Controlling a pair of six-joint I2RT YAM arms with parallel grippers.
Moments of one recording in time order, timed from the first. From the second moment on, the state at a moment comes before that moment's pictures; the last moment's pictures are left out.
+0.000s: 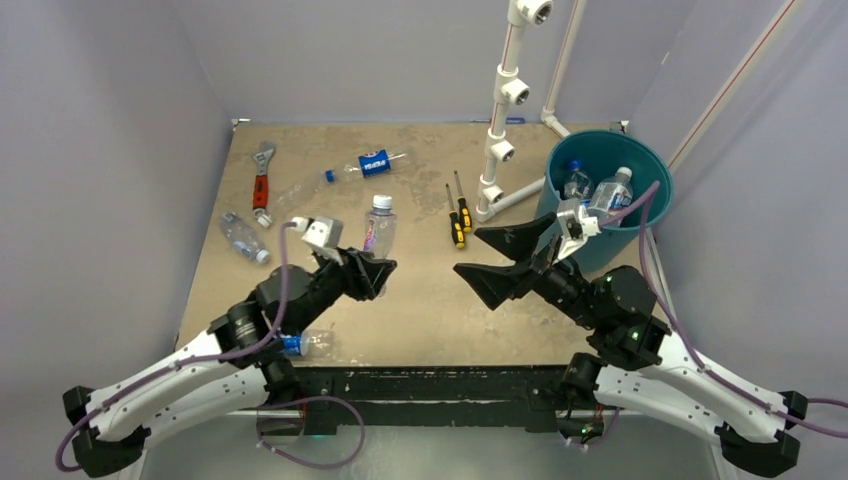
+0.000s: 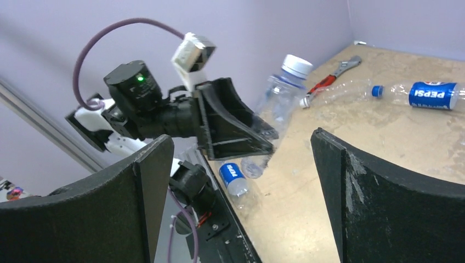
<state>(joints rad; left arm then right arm) -1.00 0.68 0.69 -0.24 -0.38 -0.51 1.01 0.59 0.73 0.16 0.02 0.42</state>
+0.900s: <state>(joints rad) -1.00 0.64 0.61 0.32 0.33 -0.22 1.01 0.66 0.73 0.27 0.05 0.36</state>
